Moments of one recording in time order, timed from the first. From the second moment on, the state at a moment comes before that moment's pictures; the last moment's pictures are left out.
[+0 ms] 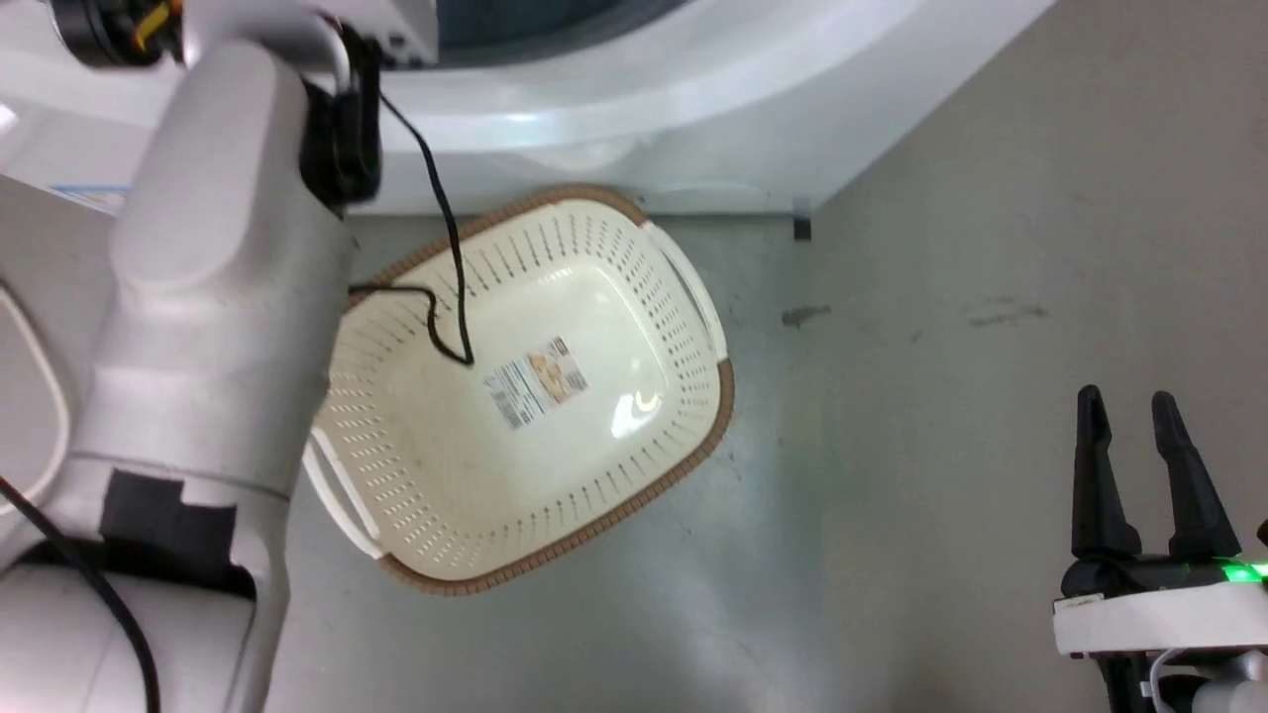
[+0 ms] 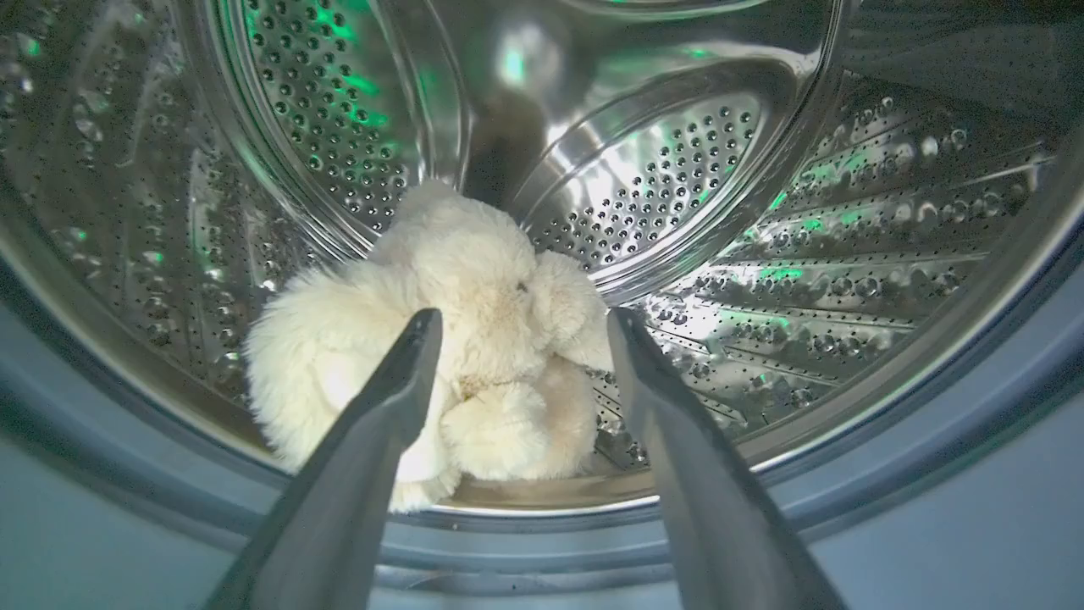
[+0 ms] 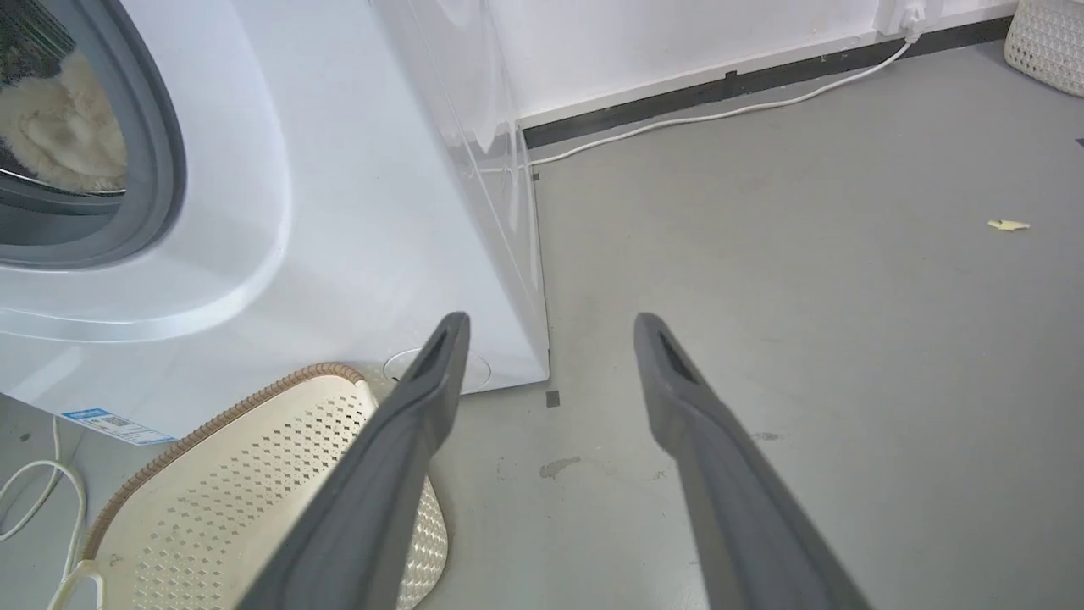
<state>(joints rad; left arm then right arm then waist) -1.23 0.17 -0.29 0.83 -0.45 0.09 -0.26 -0.06 -0.05 -0.10 -0.03 0.35 0.13 -0.23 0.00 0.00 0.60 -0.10</state>
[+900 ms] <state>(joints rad) -0.78 0.16 -0.28 0.75 -0.47 0.07 -0.26 0.02 -0.05 -0.08 0.06 0.34 0.13 -0.19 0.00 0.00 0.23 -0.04</state>
